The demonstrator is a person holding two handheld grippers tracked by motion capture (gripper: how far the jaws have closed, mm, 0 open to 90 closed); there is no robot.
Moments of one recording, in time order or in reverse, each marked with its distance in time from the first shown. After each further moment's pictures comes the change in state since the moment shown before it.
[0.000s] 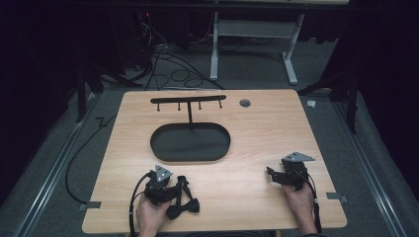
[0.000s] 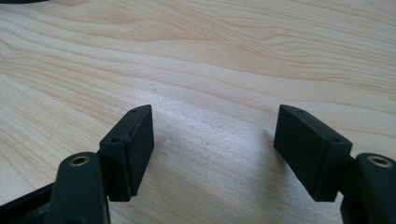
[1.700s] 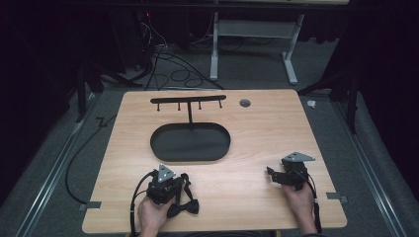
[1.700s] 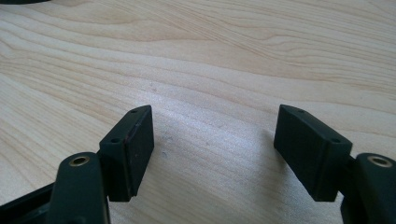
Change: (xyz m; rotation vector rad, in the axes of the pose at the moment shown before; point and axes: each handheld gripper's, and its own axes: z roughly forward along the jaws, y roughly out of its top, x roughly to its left) left arm -0.007 0.009 -0.010 -0.024 -0.111 0.044; right arm -0.001 0.000 0.000 -0.002 0.001 -0.005
